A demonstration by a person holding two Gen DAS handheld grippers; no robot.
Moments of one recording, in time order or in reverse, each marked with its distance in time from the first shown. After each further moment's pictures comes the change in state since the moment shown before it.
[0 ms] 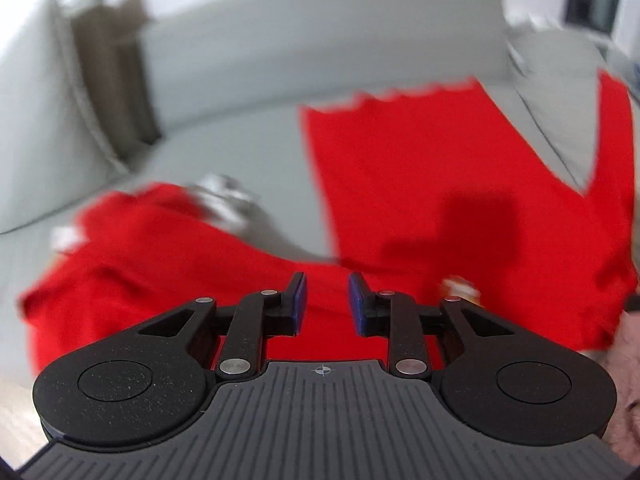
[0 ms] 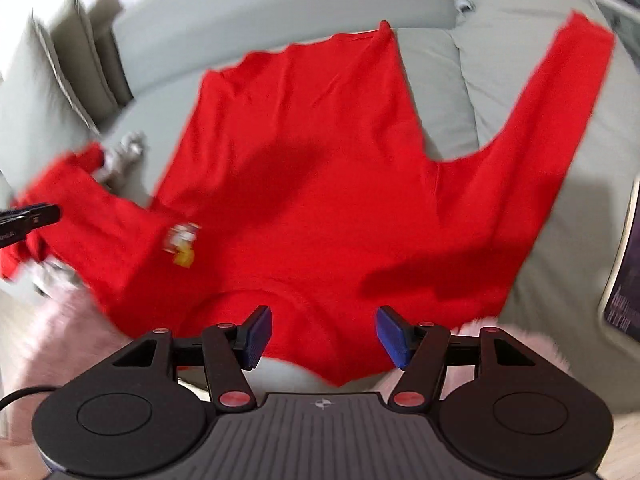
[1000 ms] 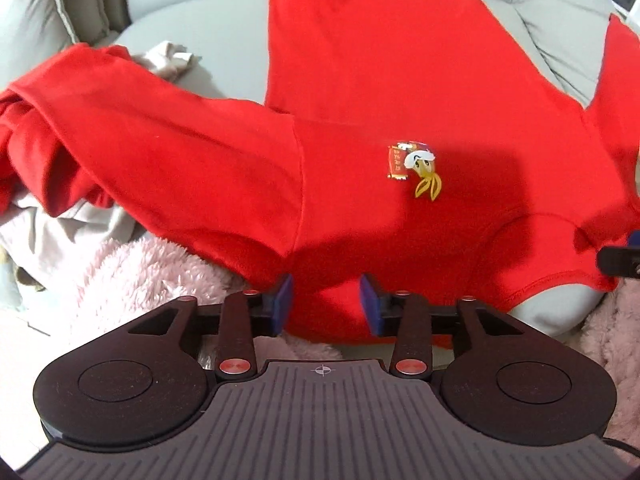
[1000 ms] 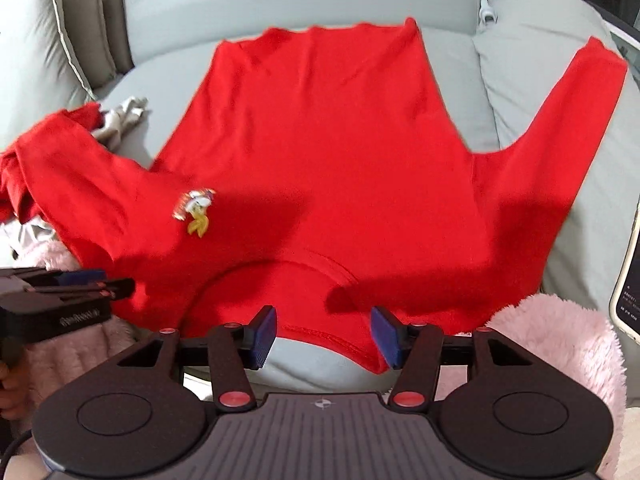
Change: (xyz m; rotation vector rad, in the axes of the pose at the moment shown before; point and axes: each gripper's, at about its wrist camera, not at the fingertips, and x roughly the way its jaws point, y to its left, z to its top) left arm 0.040 -0.015 -0.078 -0.141 0.154 -0.084; right arm -0.005 0.035 -0.033 -0.030 -0.009 -0.045
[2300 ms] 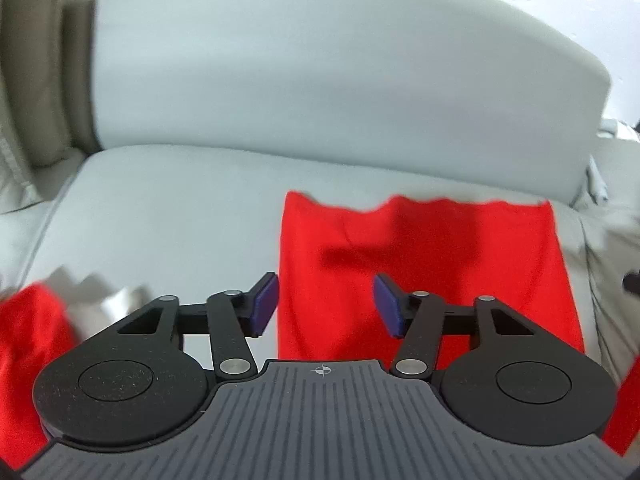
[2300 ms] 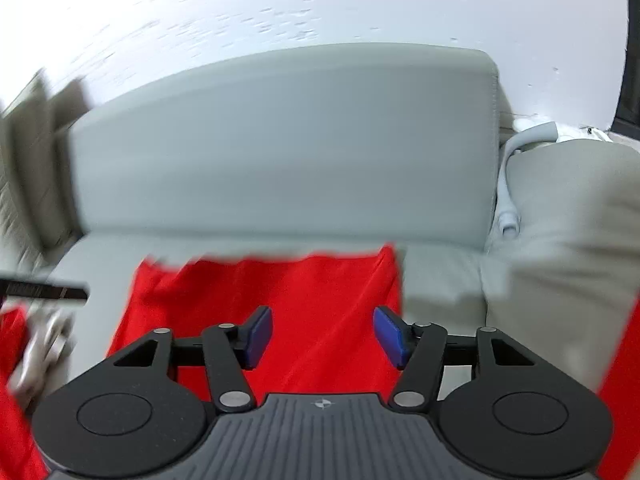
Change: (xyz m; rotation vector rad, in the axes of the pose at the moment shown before) left arm 0.115 0.071 0.325 -0.140 -0.172 -0.066; right arm 0.110 -0.085 0.282 0.015 -0.349 0.010
